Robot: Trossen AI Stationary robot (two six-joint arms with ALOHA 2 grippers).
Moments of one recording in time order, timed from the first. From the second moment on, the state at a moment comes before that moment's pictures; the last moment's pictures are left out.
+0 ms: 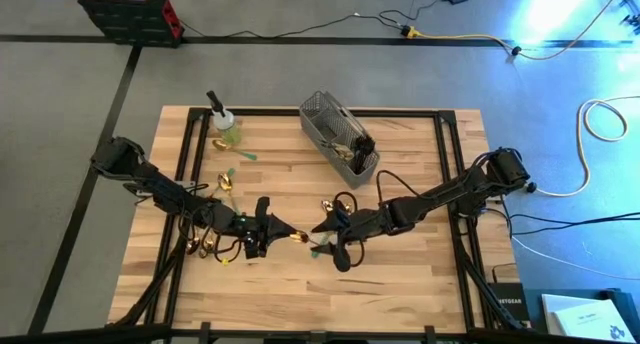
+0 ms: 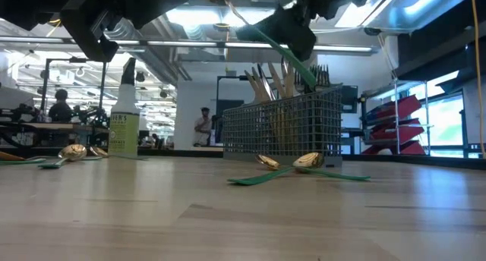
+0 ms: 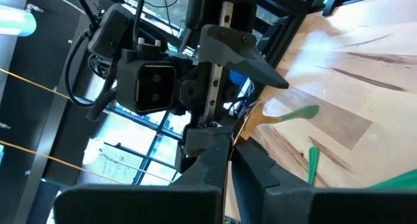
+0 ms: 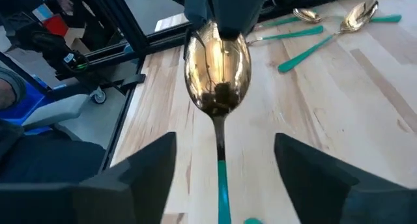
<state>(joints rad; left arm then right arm) -0.45 1.41 0.44 0.98 -0.40 1.10 0.33 1.67 0.99 0.23 0.12 0.46</state>
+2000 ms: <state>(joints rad) -0.17 1.23 1.09 -0.24 -0.48 1.08 0.59 1.38 0.97 -0.81 0.67 1.13</state>
